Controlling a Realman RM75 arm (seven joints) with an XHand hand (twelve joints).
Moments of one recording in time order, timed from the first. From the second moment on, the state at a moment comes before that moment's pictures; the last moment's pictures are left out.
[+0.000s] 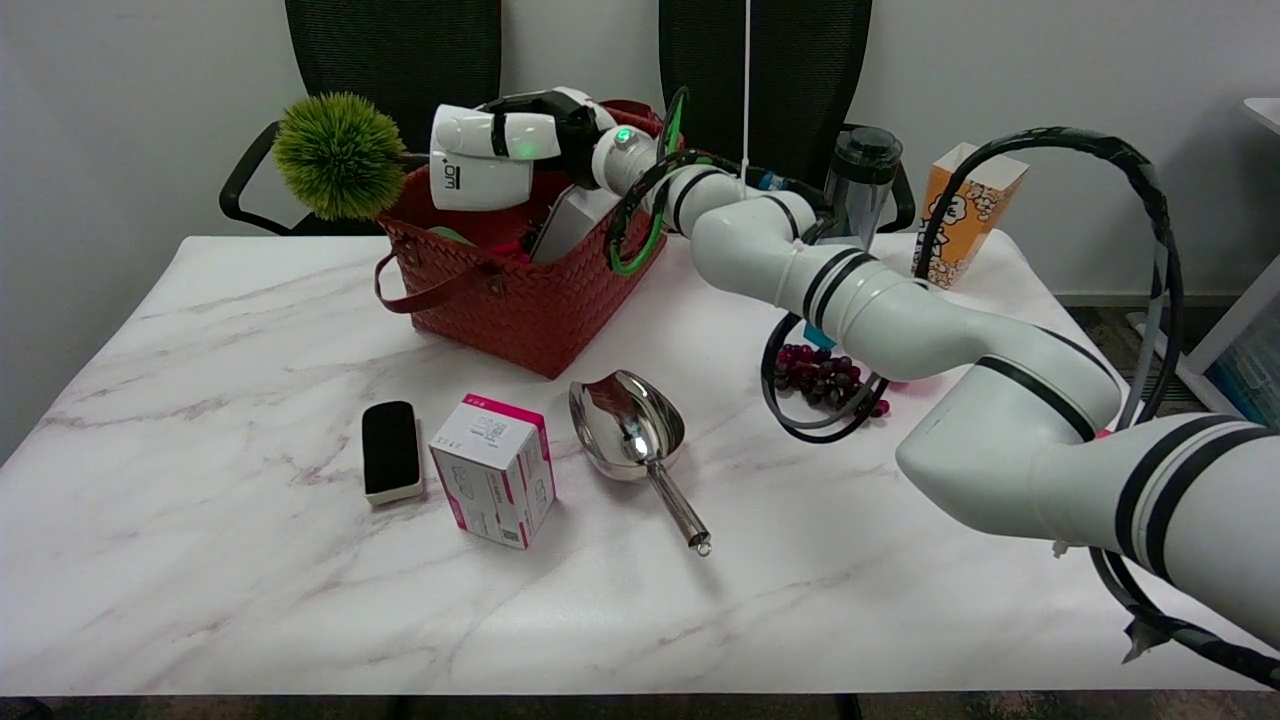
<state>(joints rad) 1.09 -1.44 -2.24 0.59 0.71 -0.08 1.32</state>
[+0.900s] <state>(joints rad) 1.15 -1.48 -2.23 0.49 0.71 -0.05 1.29</state>
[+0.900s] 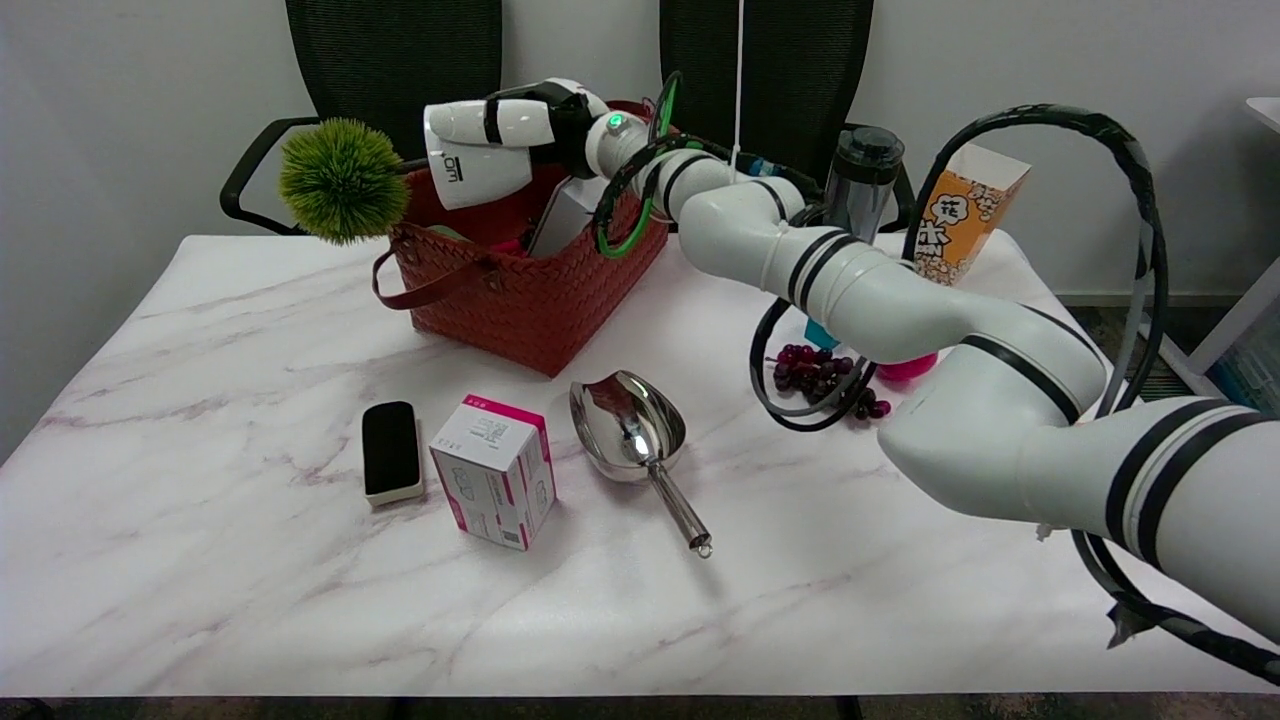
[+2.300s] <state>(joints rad) 1.26 -1.54 -2.13 0.30 0.71 -0.04 1.16</state>
